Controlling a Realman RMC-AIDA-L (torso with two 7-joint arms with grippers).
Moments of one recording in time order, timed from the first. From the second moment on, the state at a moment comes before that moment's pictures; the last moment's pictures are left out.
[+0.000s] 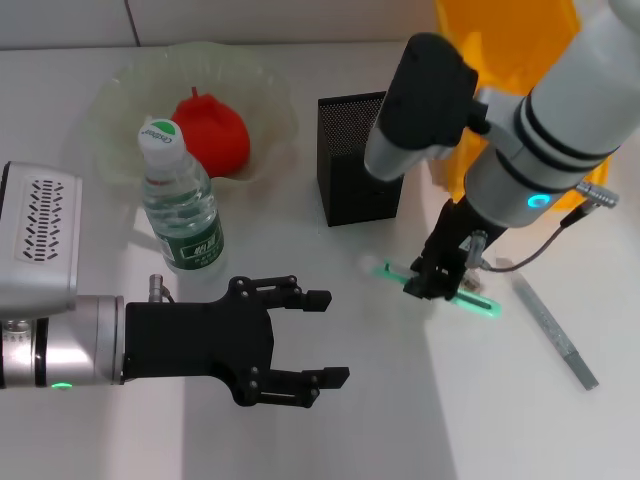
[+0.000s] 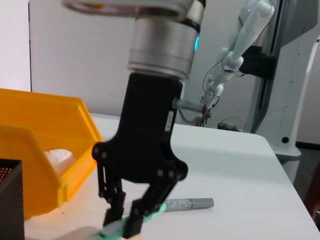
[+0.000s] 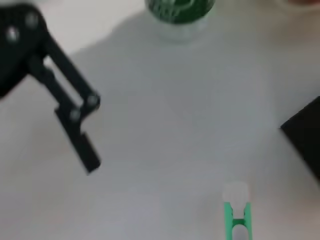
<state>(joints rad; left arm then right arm) -0.27 -2.07 1.39 0.86 1.61 1.48 -1.22 0.79 2.08 -1.65 -1.19 -2.52 -1.52 2.48</state>
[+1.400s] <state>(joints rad) -0.30 -2.07 1.40 0.82 1.60 1.50 -1.23 0.49 2.09 -1.46 -1.37 -2.04 -0.95 2.04</state>
